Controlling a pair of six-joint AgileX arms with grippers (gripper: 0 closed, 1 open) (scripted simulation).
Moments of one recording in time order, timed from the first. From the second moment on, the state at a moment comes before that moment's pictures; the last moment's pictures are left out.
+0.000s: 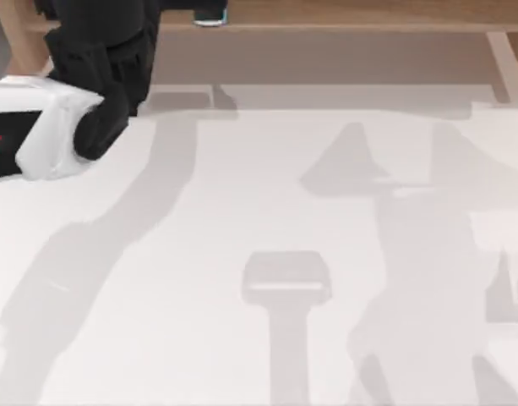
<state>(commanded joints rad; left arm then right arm) -0.45 1.78 1.09 0.67 -0.41 0.02 0.00 0.00 0.00 0.00 0.00 0.00</state>
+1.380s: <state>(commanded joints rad) -0.50 2.12 1.38 0.76 -0.46 0.01 0.00 0.00 0.00 0.00 0.00 0.00</state>
